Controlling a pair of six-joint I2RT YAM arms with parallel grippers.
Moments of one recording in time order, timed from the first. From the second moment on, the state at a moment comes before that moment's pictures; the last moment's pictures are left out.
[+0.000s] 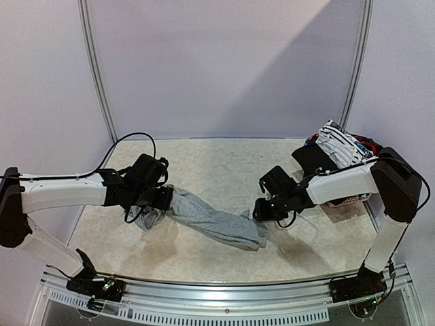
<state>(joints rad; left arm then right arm) -0.77 1.39 0.83 -0.37 -0.40 -0.38 0.81 1.79 0.96 -0.20 0.04 0.68</state>
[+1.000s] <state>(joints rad) -0.69 1.34 0.70 -0.32 -0.47 -0.43 0.83 1.55 1.24 -0.52 0.33 0.58</state>
